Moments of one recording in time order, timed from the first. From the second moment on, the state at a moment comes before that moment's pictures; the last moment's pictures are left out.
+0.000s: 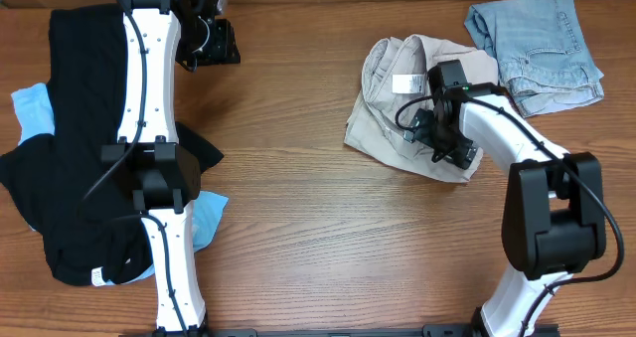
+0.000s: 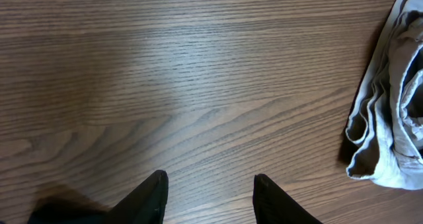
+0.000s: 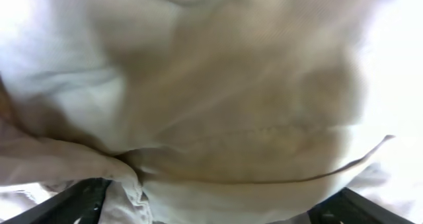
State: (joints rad) left arm 0.00 2.50 2.70 -1.52 0.31 0.00; right arm 0.15 1.97 1.31 -0.82 0.10 0.66
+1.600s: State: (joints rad) left arm 0.00 2.50 2.70 -1.53 0.29 0.00; right arm 0.17 2.17 1.64 -0.67 -0.15 0.33
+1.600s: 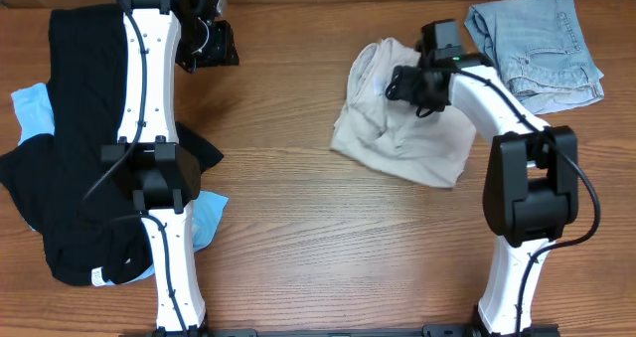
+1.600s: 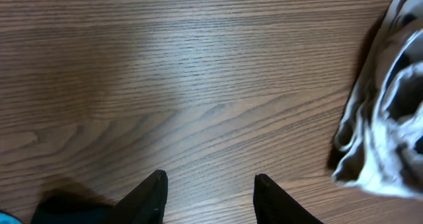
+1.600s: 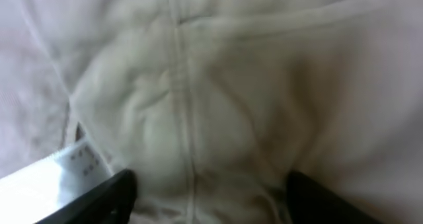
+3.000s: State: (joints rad) left arm 0.00 2.50 2.70 -1.56 0.26 0.00; right arm 0.30 2.22 1.63 -0.29 -0.29 0.98
